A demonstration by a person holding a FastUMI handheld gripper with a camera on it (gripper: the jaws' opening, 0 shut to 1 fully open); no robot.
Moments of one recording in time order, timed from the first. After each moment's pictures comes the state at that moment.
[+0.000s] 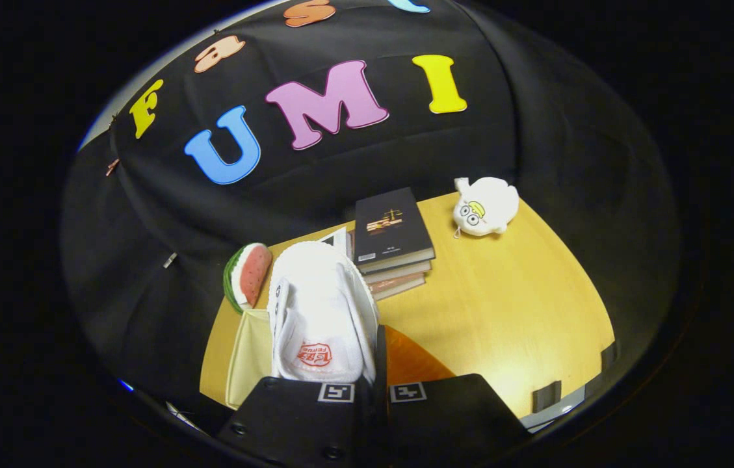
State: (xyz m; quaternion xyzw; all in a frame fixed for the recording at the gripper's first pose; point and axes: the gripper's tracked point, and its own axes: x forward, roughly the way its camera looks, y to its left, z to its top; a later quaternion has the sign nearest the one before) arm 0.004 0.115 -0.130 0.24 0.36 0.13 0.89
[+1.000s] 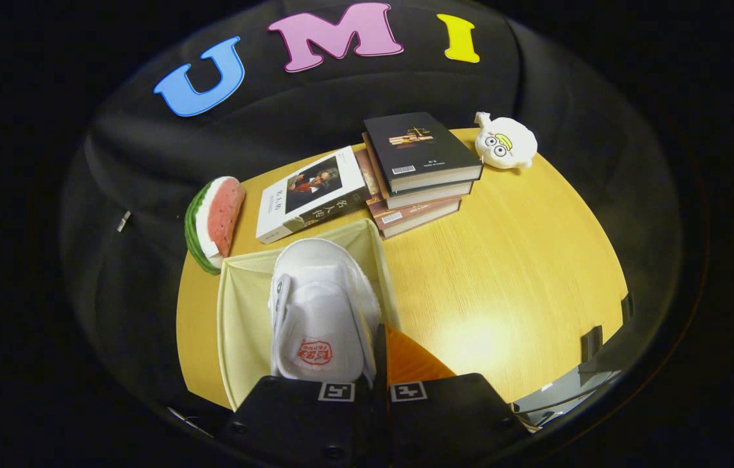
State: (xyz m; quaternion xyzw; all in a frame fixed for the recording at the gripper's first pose) arm -0.017 0.244 -0.221 0.16 0.49 0.05 0.85
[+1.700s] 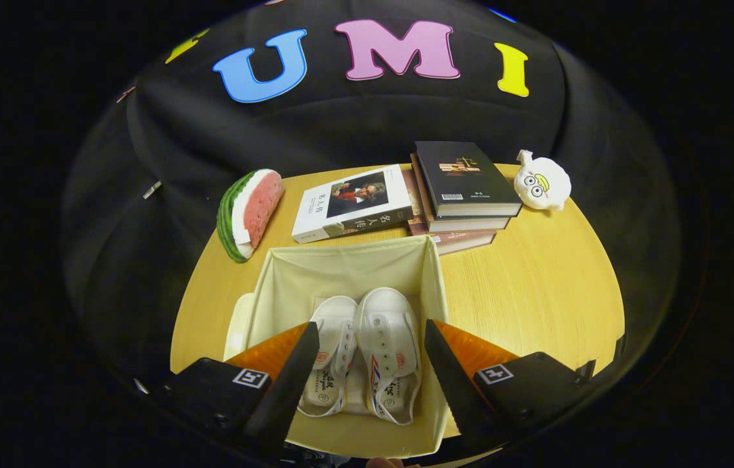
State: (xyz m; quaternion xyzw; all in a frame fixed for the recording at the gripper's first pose) arm -0.017 0.281 -0.184 0.13 0.43 0.14 0.88
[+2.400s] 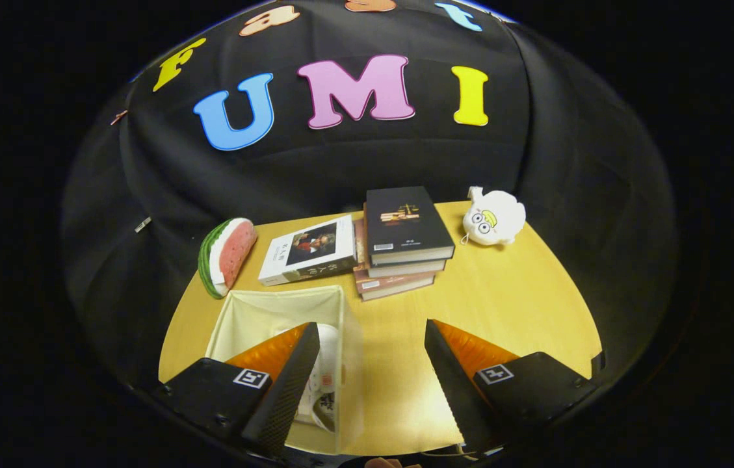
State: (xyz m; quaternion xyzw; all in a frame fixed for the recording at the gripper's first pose) arm 0.011 0.147 -0.154 0.13 0.34 0.08 0.93
